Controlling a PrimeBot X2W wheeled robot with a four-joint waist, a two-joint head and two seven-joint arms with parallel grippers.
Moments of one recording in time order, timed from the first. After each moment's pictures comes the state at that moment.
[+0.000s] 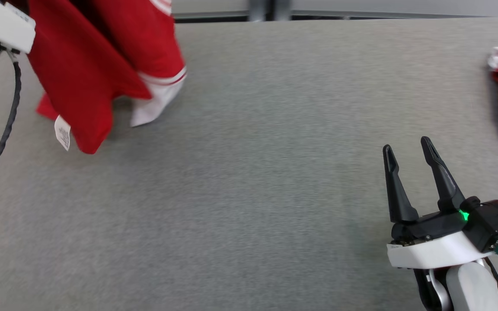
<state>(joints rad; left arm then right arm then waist) -0.94 0.44 -0.23 0.17 -0.66 -0.09 0.13 -0.18 -0.12 0.18 0.08 0.19 0.13 -0.26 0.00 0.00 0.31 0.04</state>
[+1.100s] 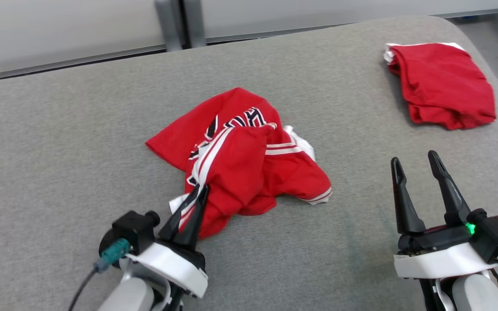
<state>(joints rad) -0.26 0.19 -0.53 0.28 -0.57 -0.06 -0.25 -0.12 -0.11 0.14 0.08 0.19 0.13 -0.26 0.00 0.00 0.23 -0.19</state>
